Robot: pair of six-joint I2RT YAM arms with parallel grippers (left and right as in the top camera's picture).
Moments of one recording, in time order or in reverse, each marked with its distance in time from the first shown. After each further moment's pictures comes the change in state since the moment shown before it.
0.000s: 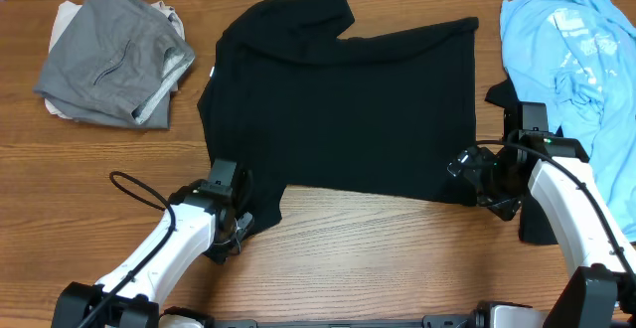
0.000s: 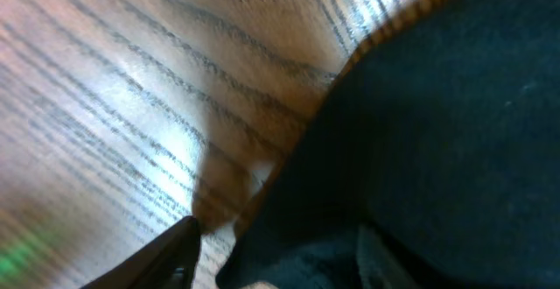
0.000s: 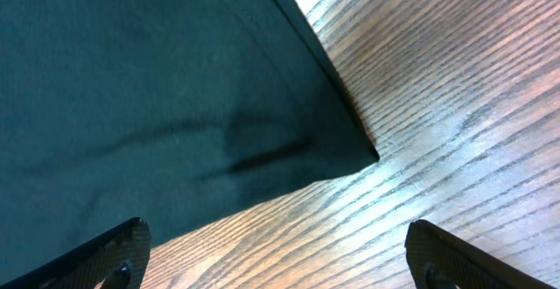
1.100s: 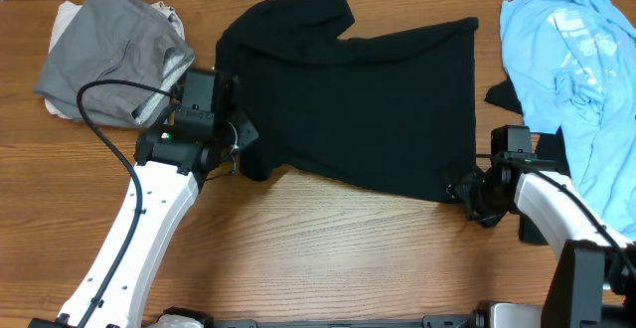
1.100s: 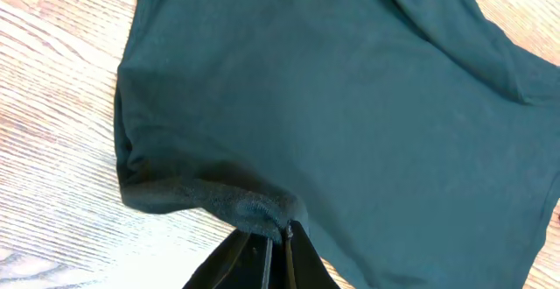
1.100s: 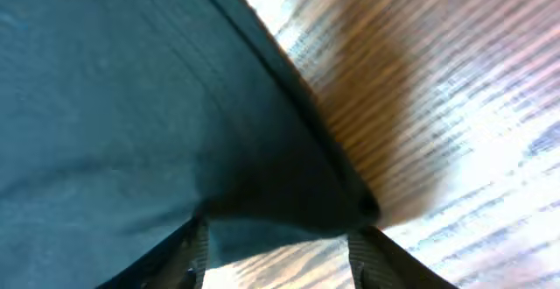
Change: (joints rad) left arm 0.029 0.000 0.562 -0.040 0.060 0.455; right arm 0.000 0.065 -0.195 0.254 -0.016 0.074
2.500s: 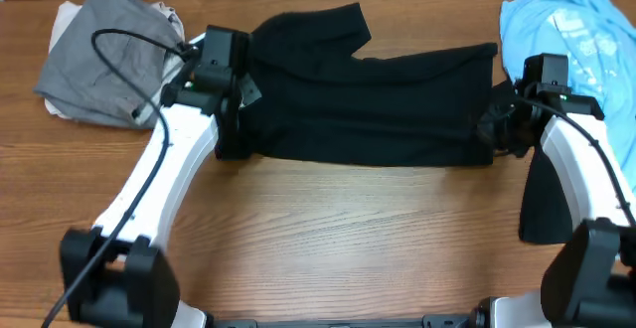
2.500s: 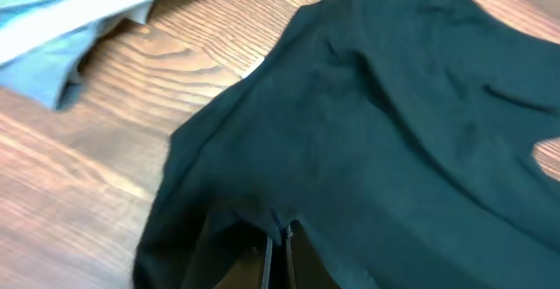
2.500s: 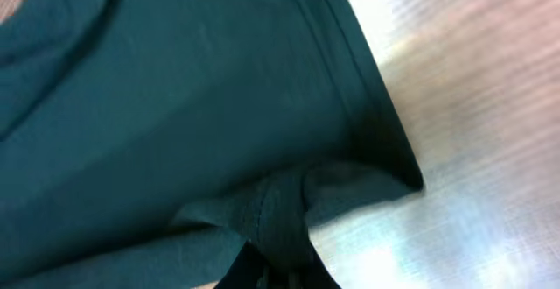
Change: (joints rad) left arm 0.000 0.282 0.218 0.075 -0.220 0.051; right arm -0.047 0.127 0.473 -0.142 0.012 -0.204
